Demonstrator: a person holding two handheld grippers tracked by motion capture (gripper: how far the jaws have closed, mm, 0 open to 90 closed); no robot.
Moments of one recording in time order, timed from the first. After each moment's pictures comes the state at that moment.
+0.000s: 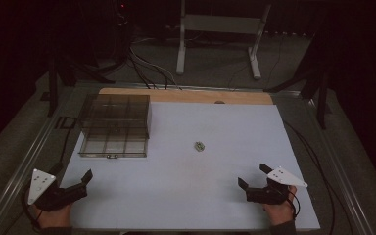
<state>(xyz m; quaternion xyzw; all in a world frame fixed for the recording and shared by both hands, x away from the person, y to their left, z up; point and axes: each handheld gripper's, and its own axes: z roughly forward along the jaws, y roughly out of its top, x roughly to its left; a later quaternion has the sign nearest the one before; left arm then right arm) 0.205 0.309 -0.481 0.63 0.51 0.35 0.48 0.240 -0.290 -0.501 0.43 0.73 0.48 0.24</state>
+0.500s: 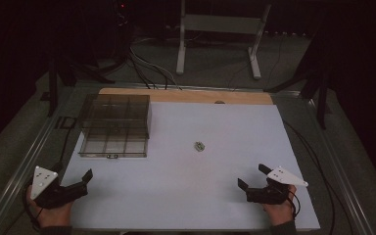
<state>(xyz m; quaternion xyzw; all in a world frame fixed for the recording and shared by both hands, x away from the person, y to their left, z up) 0.210 0.303 -0.476 0.64 0.51 0.34 0.45 0.241 -0.291 -0.501 0.42 0.73 0.49 0.22</state>
